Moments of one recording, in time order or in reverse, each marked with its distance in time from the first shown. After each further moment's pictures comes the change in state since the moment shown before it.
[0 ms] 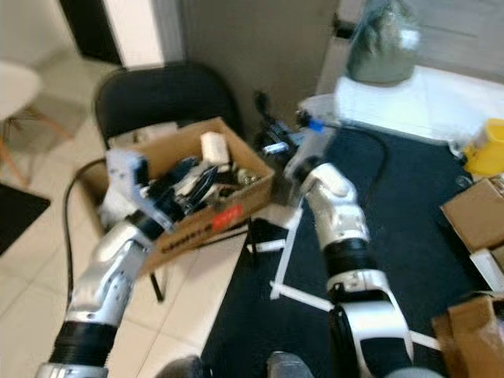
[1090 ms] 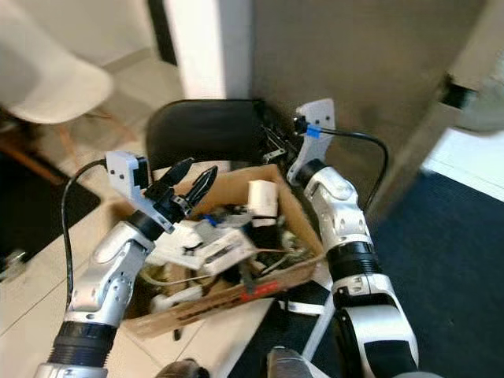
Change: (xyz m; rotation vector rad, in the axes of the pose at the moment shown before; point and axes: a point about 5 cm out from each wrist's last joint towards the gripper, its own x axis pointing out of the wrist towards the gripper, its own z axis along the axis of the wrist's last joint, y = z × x) left arm -0.001 0.000 0.000 -0.001 -0.004 0.016; right arm -0.001 0.002 0.000 -0.094 0.036 0.053
